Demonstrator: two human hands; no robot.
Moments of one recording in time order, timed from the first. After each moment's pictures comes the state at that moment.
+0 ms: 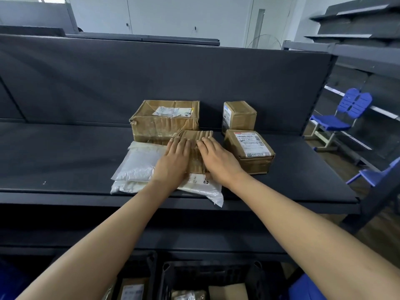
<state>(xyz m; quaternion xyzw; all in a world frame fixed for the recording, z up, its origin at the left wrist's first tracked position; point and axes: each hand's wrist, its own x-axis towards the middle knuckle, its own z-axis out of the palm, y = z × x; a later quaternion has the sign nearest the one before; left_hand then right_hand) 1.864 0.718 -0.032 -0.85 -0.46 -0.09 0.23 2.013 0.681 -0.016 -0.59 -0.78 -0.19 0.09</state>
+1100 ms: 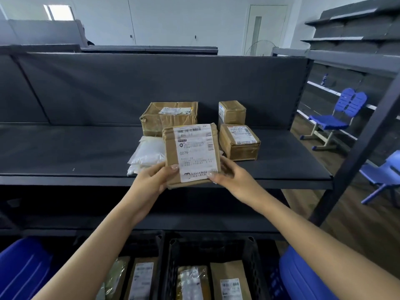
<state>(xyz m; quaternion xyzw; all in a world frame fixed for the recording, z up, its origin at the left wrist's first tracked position) 1.786 0.554 0.005 -0.56 -0.34 -0.42 -0.63 2.011 0.514 0.001 -0.54 -0.59 0.42 0.42</state>
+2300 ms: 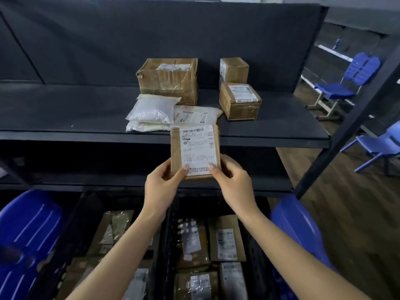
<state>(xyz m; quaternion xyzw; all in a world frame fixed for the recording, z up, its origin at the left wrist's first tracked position) 1.804 0.473 -0.076 -0.54 -0.47 -0.49 -0.50 1.966 0.438 -0.079 -0.59 -0.50 0.30 0.55</state>
